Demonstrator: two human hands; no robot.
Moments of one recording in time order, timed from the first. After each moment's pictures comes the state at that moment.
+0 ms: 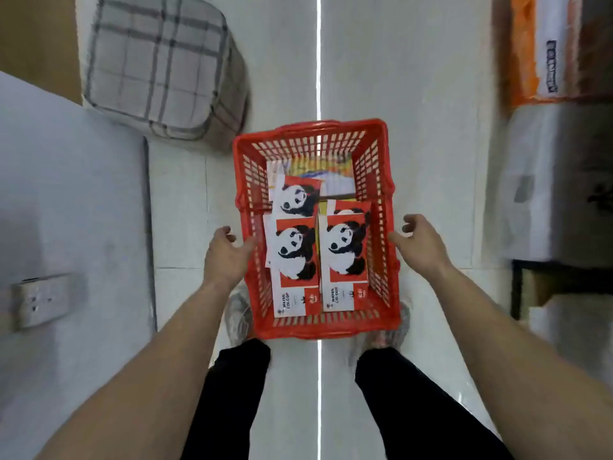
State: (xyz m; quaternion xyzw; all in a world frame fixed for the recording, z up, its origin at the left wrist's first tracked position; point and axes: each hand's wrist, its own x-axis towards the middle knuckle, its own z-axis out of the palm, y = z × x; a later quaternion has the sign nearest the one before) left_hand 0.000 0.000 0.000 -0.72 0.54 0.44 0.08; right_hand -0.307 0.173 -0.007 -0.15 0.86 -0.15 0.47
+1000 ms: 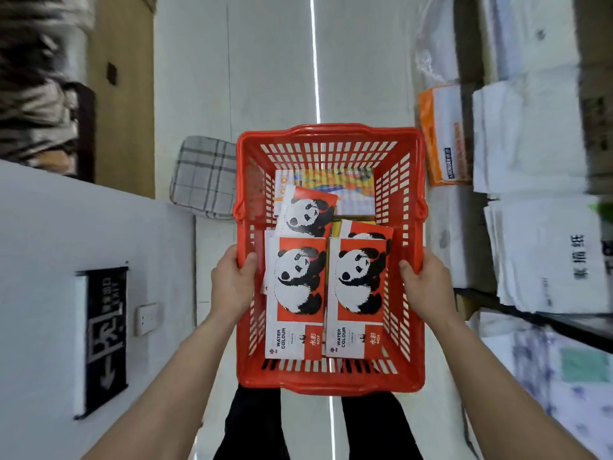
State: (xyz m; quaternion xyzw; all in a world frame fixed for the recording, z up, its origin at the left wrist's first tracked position) left_hand -0.098 -0.014 0.332 -0.66 0.62 0.43 -0.07; right_hand -0.365 0.184 0.316 -0.19 0.87 -0.29 0.36
